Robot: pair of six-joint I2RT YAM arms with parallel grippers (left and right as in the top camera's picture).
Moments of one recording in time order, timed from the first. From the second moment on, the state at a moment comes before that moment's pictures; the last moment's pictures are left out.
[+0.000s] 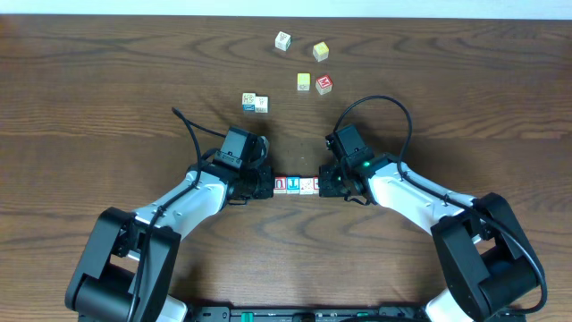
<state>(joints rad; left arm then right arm) -0.40 1.66 0.78 -0.29 0.33 -0.43 0.52 1.76 0.91 -0.38 -0.14 0.50</state>
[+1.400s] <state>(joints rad) -0.40 1.66 0.78 -0.30 0.27 -0.40 0.54 1.77 0.95 -0.45 -0.16 0.44</state>
